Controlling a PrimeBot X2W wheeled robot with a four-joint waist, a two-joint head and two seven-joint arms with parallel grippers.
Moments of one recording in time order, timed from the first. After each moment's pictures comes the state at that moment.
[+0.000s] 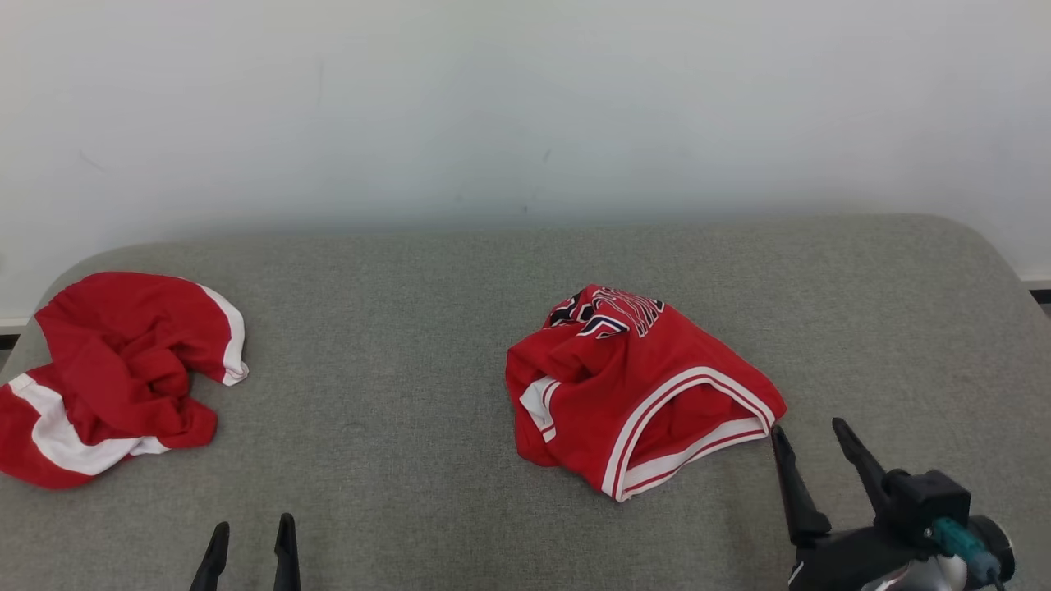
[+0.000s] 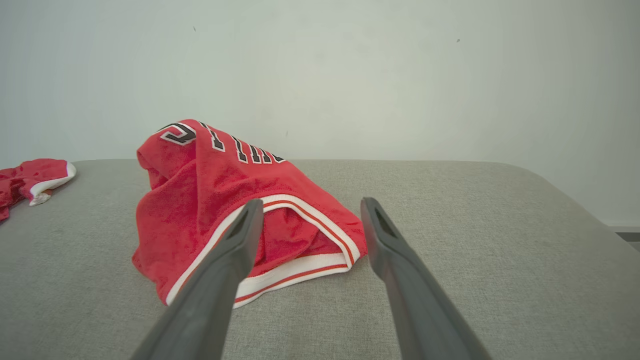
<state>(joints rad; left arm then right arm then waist) 0.12 0.12 -0.04 0.11 -0.33 -0.02 -0.26 -0.05 -0.11 0.06 0.24 0.15 0.13 -0.15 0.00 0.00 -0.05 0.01</state>
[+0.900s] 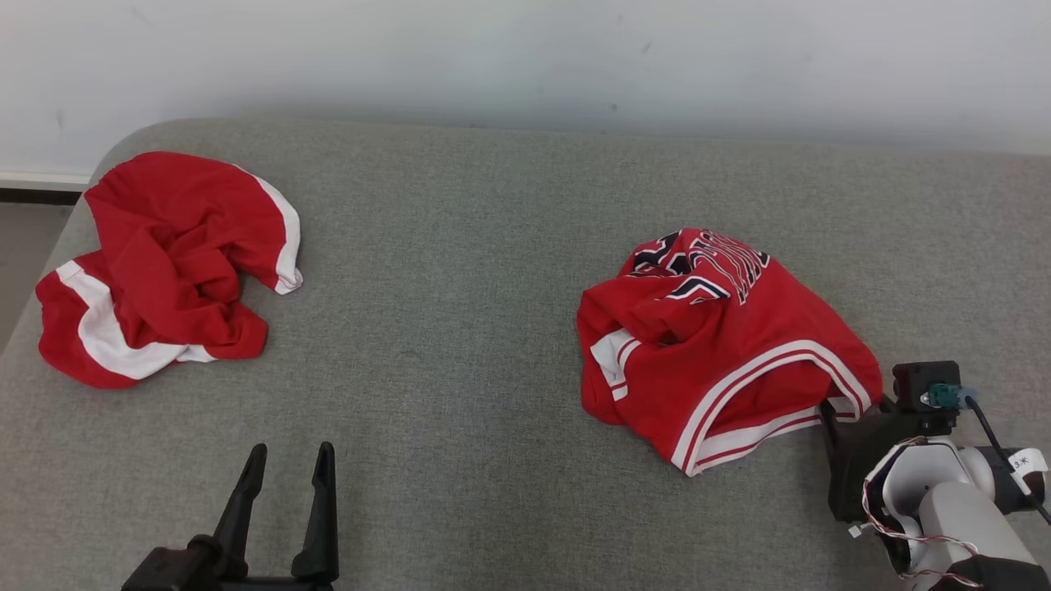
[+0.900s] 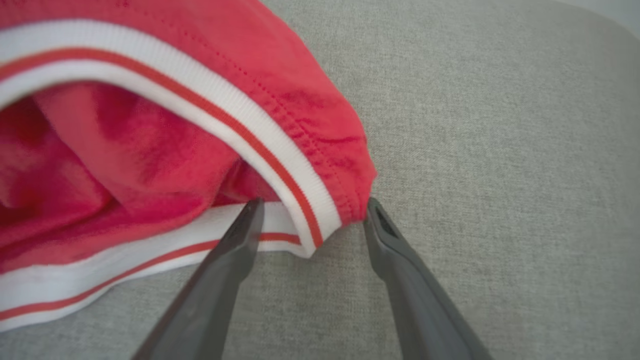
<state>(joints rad) 0.02 0.10 -0.08 0.05 -0.29 -0.06 -0.26 -0.46 -0.19 -0.05 0.76 0.06 0.13 0.16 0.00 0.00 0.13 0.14</state>
